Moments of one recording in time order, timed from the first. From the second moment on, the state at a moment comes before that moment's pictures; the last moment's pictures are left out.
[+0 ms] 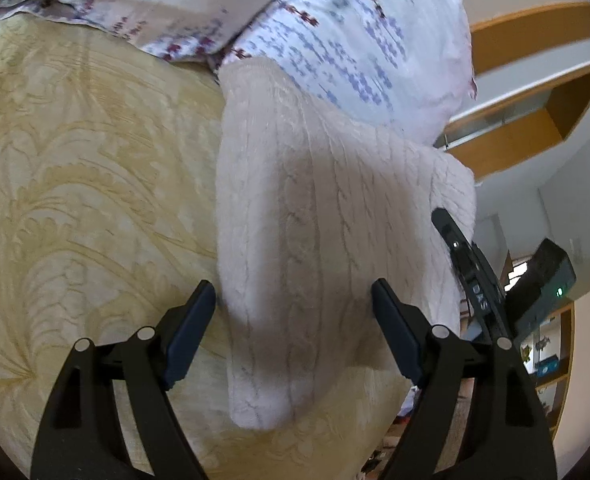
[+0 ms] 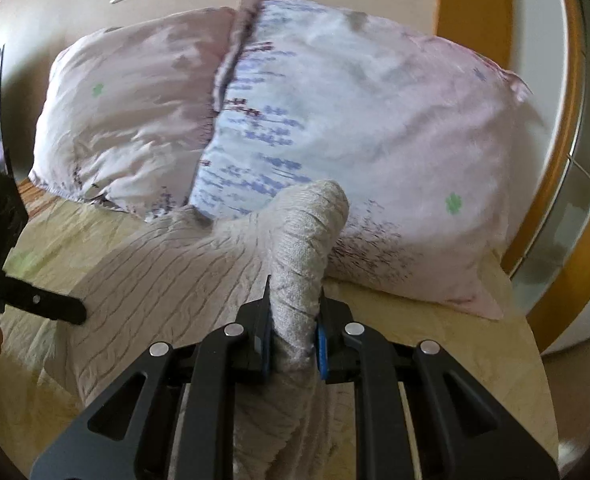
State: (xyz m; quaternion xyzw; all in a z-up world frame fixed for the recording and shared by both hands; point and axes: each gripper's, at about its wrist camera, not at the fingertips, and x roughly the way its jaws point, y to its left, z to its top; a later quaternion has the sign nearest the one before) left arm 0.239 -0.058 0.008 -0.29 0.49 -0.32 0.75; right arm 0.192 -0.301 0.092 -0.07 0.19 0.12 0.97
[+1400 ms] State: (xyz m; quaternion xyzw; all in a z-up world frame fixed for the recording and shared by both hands) left arm 0.194 -0.066 0.000 -0.27 0.50 -0.33 0.75; right arm 0.125 -0.407 0.018 0.23 0.27 0.18 0.92
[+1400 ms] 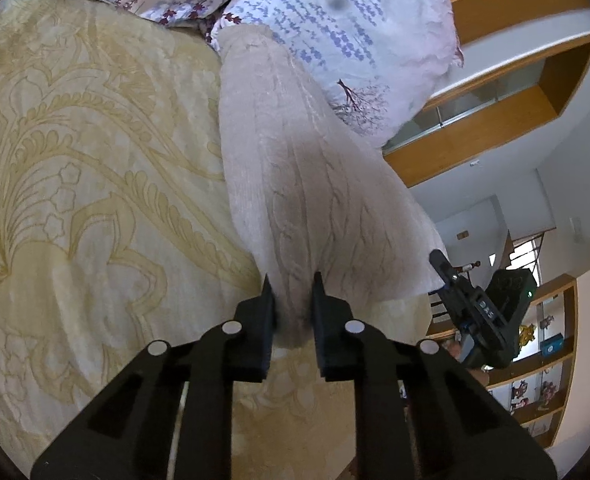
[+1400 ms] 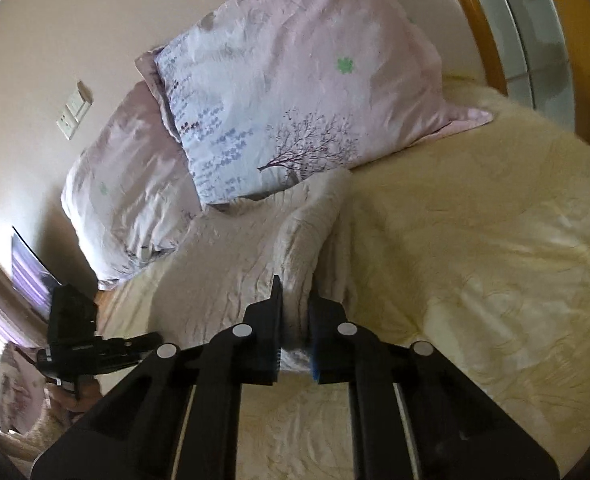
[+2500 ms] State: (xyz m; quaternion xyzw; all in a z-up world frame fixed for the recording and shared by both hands) left arm 0.352 -0.074 -0.004 -0.33 0.52 -0.27 0.74; right arm 0.257 -0.409 0.031 0.29 0.33 0.19 0.88
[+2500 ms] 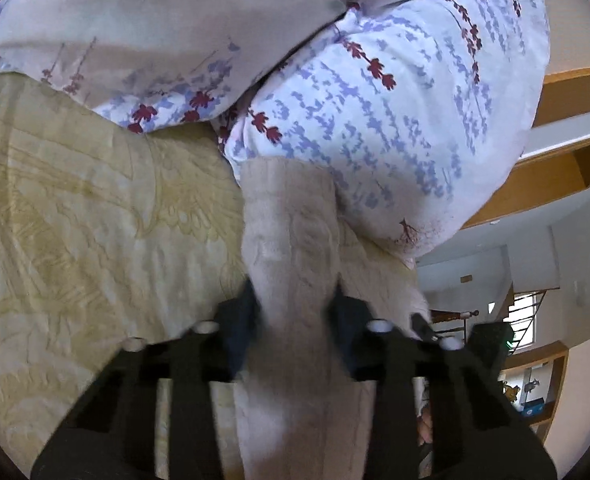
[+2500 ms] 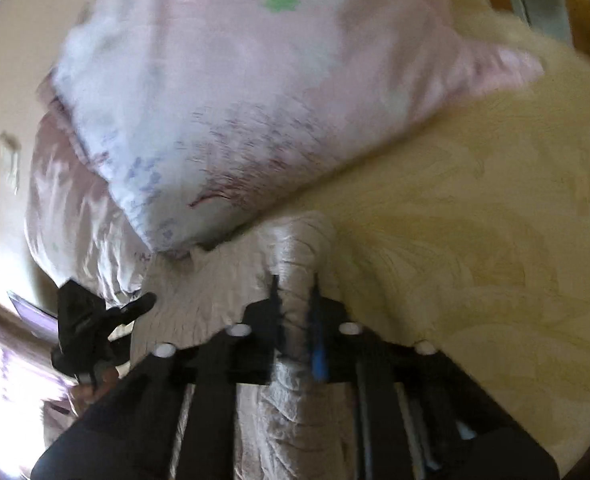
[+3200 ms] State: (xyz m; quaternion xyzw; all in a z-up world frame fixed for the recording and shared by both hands) left arm 0.305 -0.062 0.032 -0.28 0.45 -0.29 0.80; right arm 0.218 -0.443 0.027 0.28 0.32 0.14 0.89
